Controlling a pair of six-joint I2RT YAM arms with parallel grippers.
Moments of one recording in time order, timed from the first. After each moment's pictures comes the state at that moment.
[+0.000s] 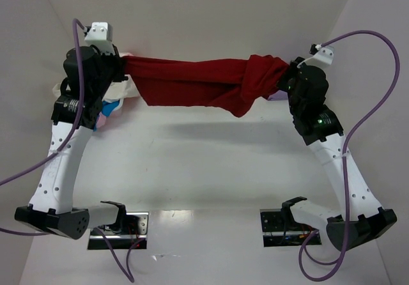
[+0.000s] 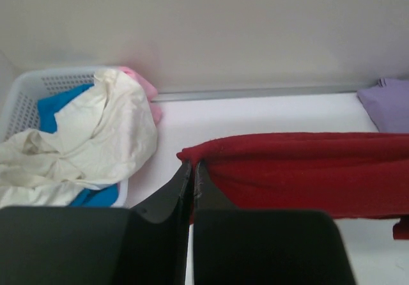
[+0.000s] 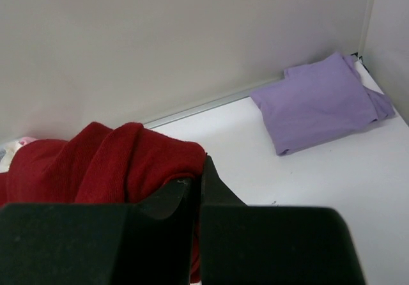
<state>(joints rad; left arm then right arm) -0.16 1.25 1.63 -0.51 -0.09 -0.09 0.29 1.12 1.33 -0.30 0.43 0.37</state>
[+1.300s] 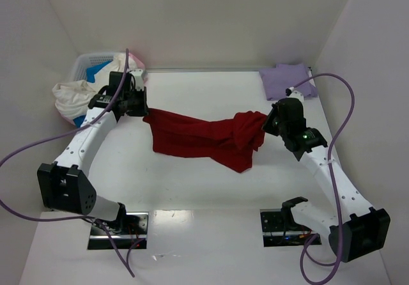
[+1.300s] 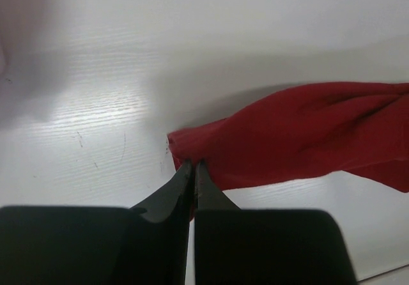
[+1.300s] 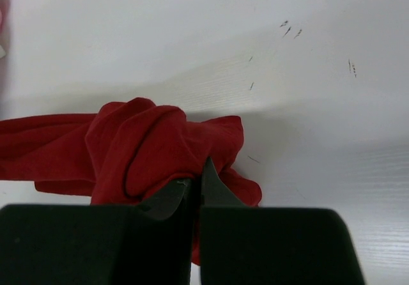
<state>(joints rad) -0.14 1.44 1.33 -0.68 0.13 -0.14 0.28 1.03 0.94 -0.50 0.15 0.58</state>
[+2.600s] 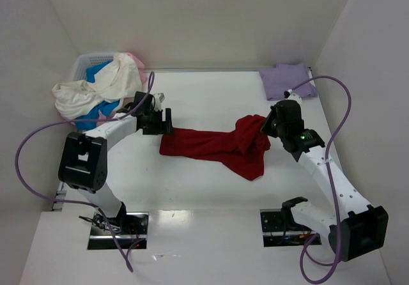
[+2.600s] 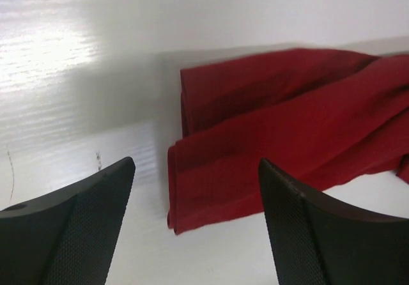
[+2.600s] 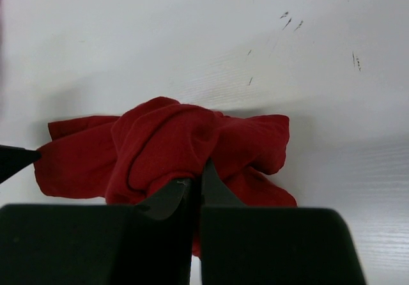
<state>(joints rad) -0.21 1.66 1.06 -0.38 0.24 -0.24 0.28 1.04 0.89 -0.46 0.14 0.59</state>
